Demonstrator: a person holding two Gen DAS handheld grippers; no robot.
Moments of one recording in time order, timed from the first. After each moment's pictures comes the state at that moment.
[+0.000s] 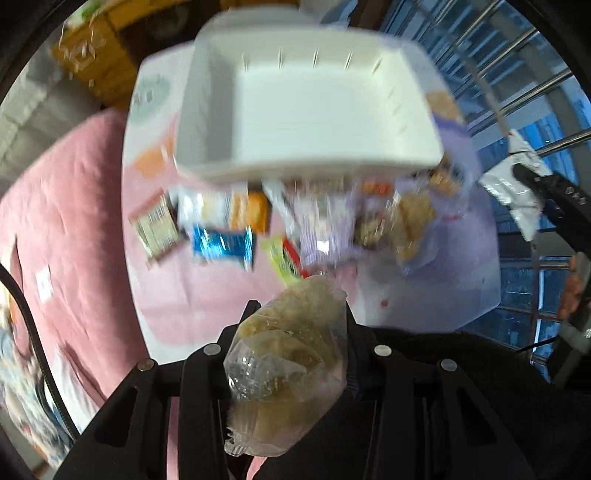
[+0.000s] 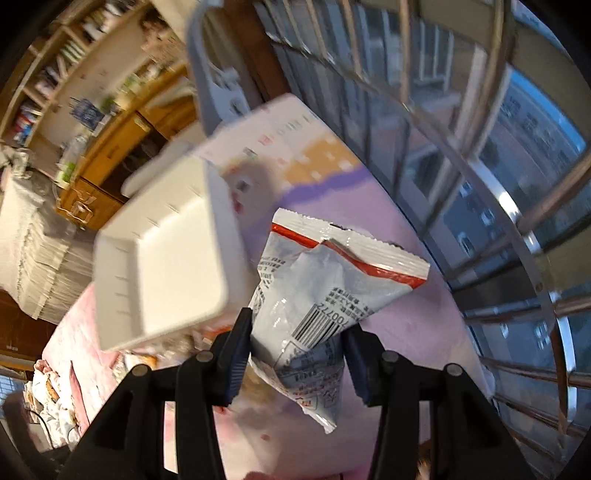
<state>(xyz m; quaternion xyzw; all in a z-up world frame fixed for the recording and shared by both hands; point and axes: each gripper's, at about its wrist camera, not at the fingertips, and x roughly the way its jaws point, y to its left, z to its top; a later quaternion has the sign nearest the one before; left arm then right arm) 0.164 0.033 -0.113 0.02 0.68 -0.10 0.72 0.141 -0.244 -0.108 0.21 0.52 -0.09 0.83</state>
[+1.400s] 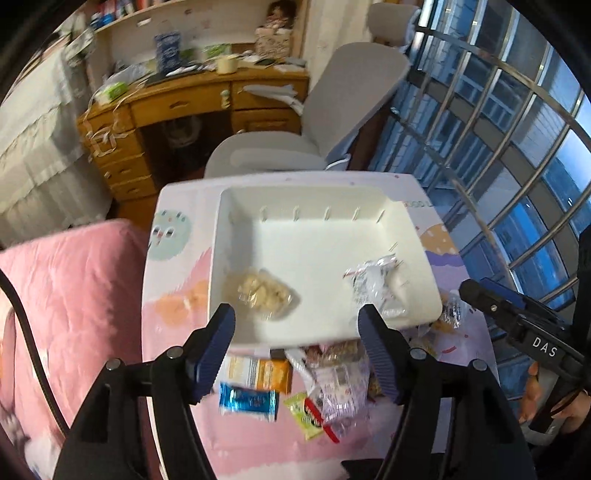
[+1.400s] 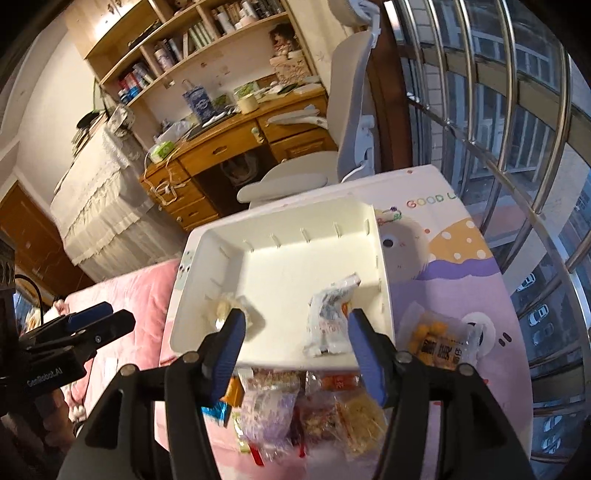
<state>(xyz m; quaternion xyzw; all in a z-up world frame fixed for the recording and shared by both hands) 0.211 0.056 -0.075 -0.02 0.49 -0.10 0.87 0.172 -0.141 -0.086 0.14 0.45 0.06 0.88</state>
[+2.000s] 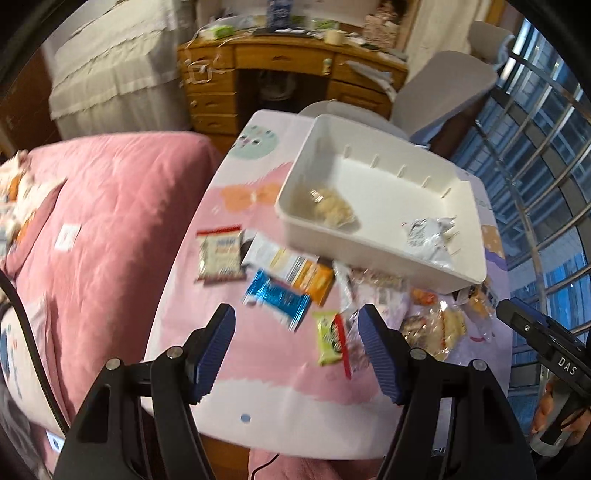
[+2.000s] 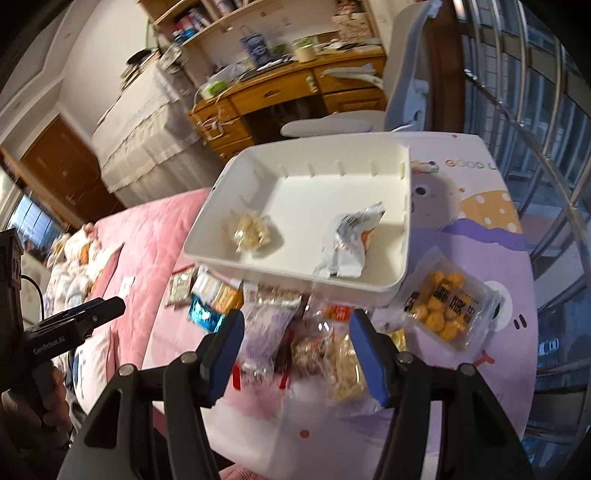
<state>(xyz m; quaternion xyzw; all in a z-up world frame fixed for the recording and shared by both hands) 0.097 0.077 -0.123 -0.11 0.52 0.07 0.84 0.128 -0.149 -0.123 0.08 0.51 0.18 0.84</state>
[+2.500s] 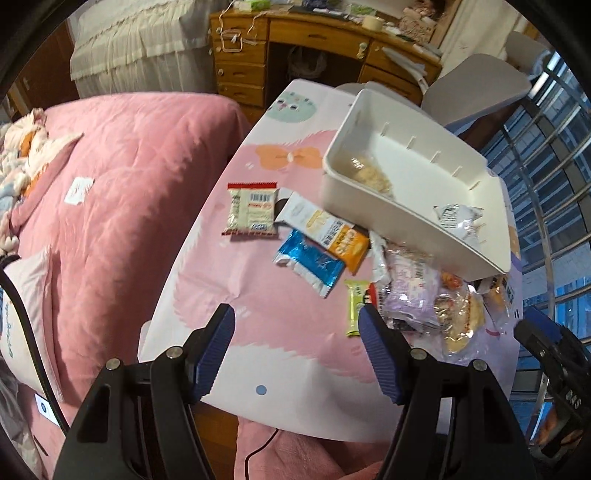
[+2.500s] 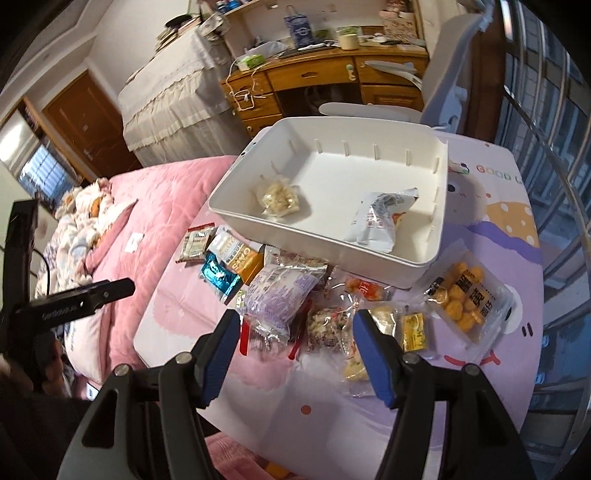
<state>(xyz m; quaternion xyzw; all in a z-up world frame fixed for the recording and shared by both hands) 0.080 0.110 -0.158 -0.16 0.56 0.10 0.81 0.104 -0.120 -0.125 0.00 0.51 0.22 0.83</state>
